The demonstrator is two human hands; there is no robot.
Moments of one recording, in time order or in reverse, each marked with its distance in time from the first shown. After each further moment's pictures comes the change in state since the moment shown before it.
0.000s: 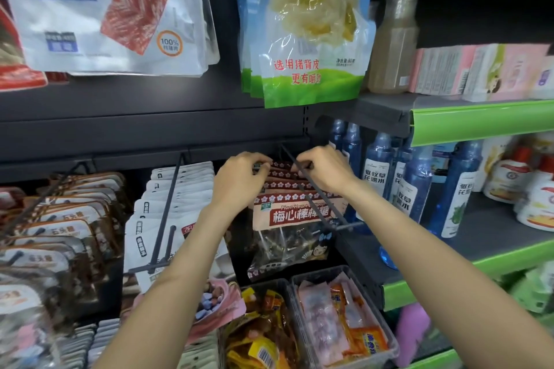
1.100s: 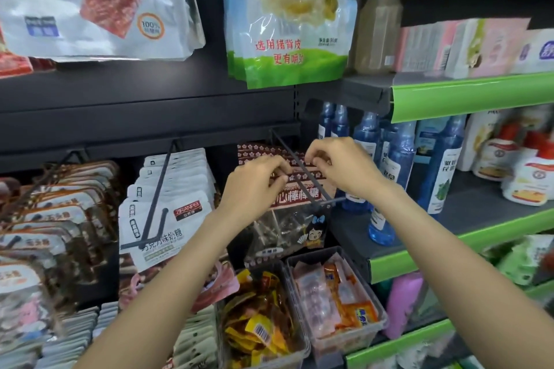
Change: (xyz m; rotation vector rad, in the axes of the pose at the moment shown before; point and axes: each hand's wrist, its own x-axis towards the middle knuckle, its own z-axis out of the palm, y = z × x) left_hand -0.043 0.022 0.014 0.067 -0.017 0.285; right_hand -0.061 0.003 -0.030 0.010 0.072 -0.052
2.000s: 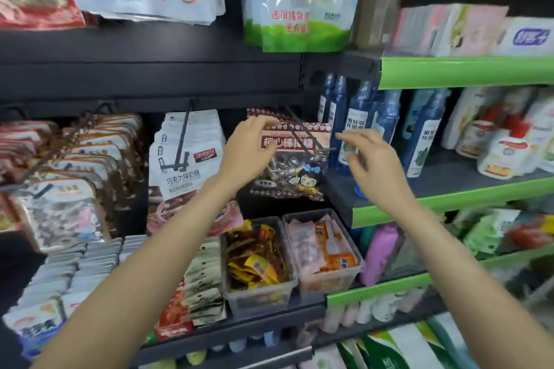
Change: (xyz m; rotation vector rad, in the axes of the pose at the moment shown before) left_hand -0.041 0.015 -0.022 -0.157 0.041 -0.148; right_hand -0.110 -0.003 -0.013 0.156 0.231 -0.005
